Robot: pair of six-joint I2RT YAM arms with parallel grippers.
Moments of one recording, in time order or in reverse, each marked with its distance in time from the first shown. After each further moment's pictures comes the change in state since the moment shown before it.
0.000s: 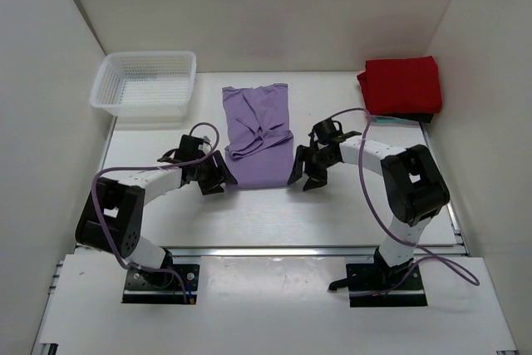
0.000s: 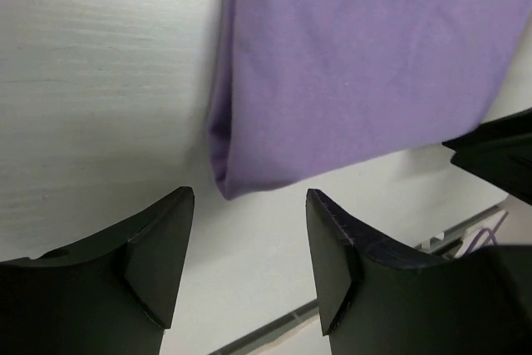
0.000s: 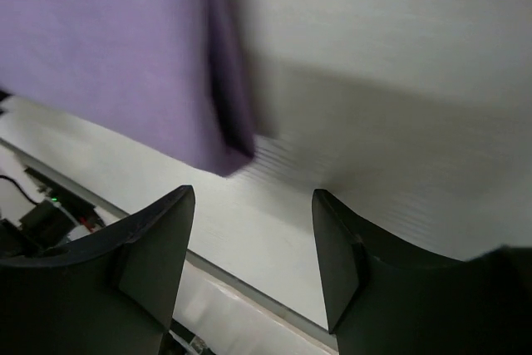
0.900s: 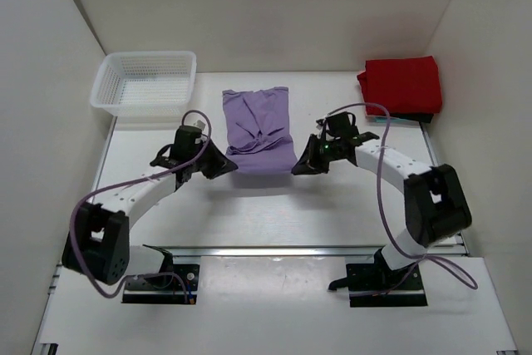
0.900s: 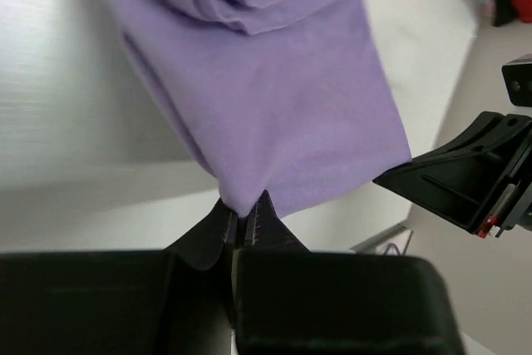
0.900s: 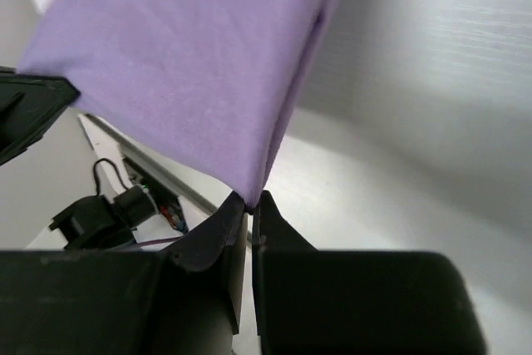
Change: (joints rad) left arm -0.043 -0.154 0.008 0.079 -0.055 -0.221; right arm -0.021 -0.162 -0.061 0.140 -0.131 0.131
